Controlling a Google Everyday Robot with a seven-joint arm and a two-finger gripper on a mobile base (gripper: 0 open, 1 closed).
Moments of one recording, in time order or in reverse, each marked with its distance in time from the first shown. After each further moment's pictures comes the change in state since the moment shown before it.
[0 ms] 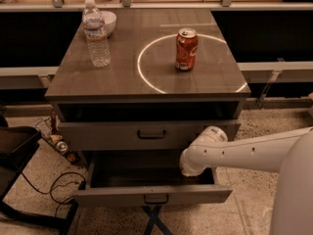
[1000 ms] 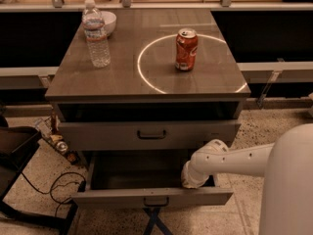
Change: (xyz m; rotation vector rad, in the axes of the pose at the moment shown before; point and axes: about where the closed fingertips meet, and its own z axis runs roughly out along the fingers) arm 0.001 0.047 0.062 -0.100 -0.091 0.070
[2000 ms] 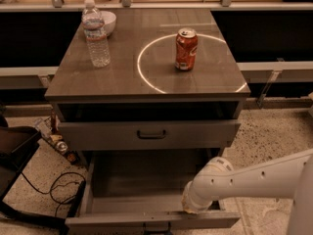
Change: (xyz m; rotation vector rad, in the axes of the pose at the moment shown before) arm -0.045 0.089 -0.028 -0.081 -0.014 0.125
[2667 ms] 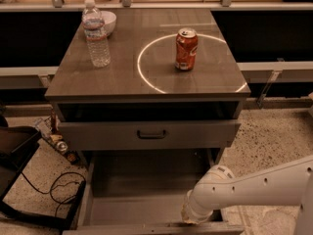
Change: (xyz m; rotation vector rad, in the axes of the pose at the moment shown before) arm -0.012 0.028 0.001 -0.028 -0.028 0.029
